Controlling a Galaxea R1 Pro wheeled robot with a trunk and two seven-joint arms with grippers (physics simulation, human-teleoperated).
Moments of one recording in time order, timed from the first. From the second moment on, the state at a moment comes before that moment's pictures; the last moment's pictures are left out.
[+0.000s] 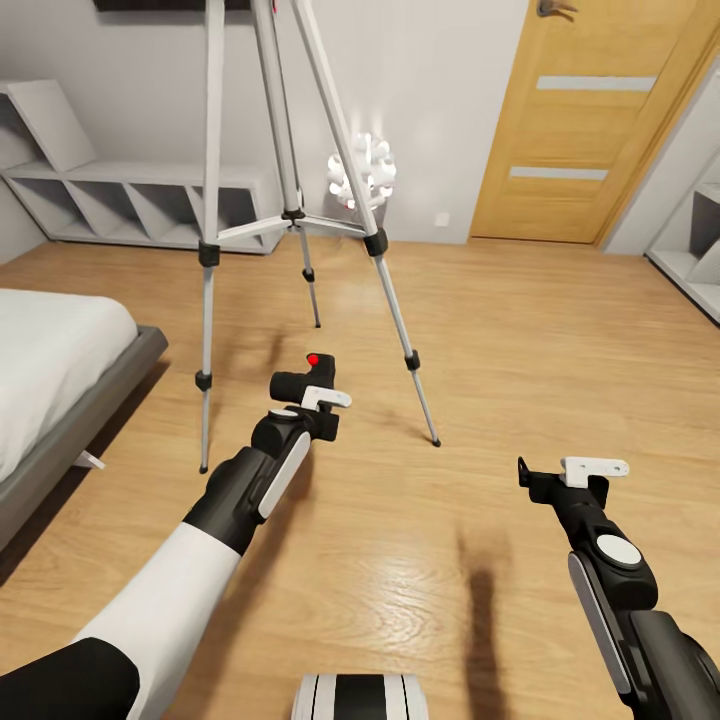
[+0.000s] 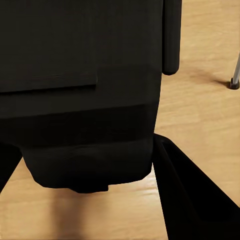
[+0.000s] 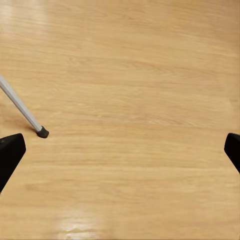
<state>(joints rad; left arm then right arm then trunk) -0.90 -0.12 -0.37 -1.09 0.21 0.80 0.22 -0.31 -0.12 -0.07 -1.62 -0.02 0.44 -0.16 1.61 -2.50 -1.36</state>
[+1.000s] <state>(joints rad) -0.89 -0.12 -0.37 -0.97 0.21 0.79 0.22 -0.31 -0.12 -0.07 -1.62 -0.02 0.44 -0.16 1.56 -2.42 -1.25</state>
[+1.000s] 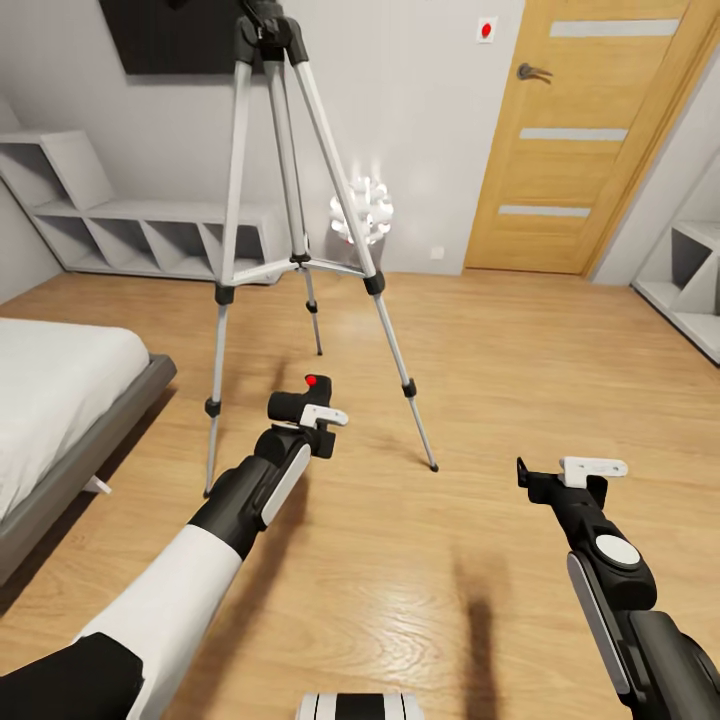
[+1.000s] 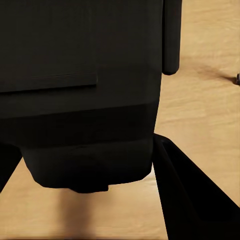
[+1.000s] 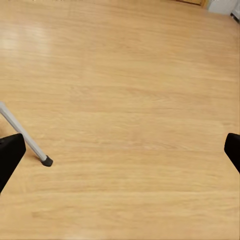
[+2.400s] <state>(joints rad) -0.89 -0.12 -0.37 -0.79 0.21 0.72 0.22 -0.31 -0.12 -0.06 -1.62 -0.02 0.44 -0.16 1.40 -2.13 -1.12</state>
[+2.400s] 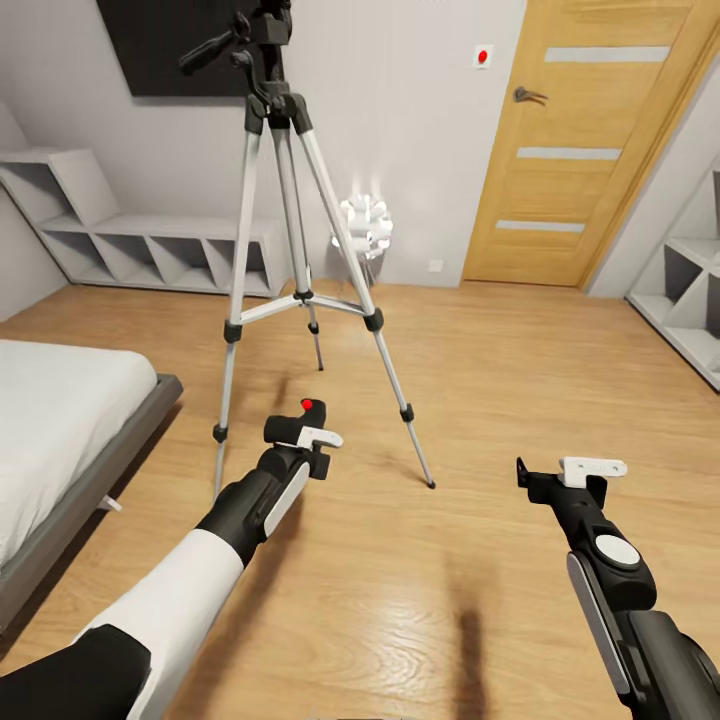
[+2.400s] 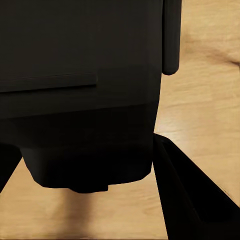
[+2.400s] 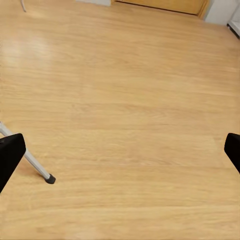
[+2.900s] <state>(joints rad) -0.89 -0.12 -0.37 -0.61 0.21 0.55 0.22 -0.31 -0.12 -0.06 -1.61 -0.02 0.44 -0.15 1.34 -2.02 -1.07</state>
